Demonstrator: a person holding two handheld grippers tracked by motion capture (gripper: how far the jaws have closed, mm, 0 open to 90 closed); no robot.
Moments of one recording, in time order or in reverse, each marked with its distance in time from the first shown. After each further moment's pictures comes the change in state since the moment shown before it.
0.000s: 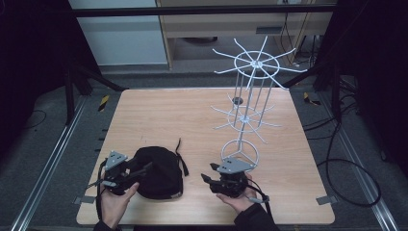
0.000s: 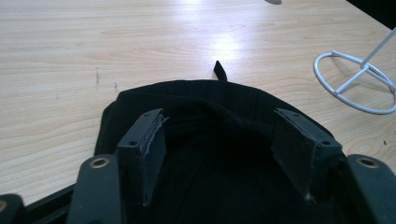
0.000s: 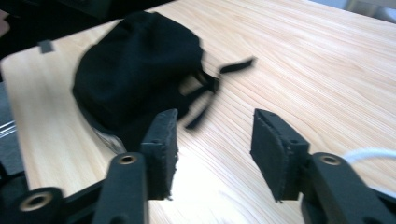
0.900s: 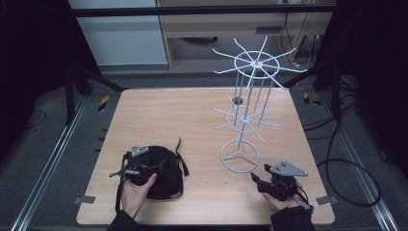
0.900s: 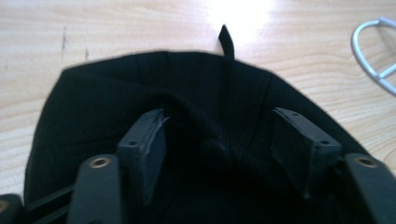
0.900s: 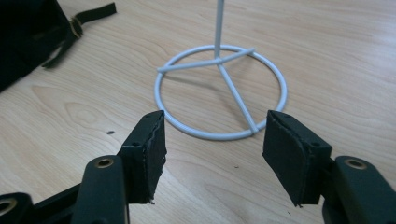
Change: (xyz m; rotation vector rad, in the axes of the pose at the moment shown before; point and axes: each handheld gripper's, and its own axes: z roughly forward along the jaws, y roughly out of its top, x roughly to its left) left arm -0.014 0.003 0.054 0.173 0.059 -0.044; right arm -0.078 -0.068 -0.075 0.052 -0.281 0.163
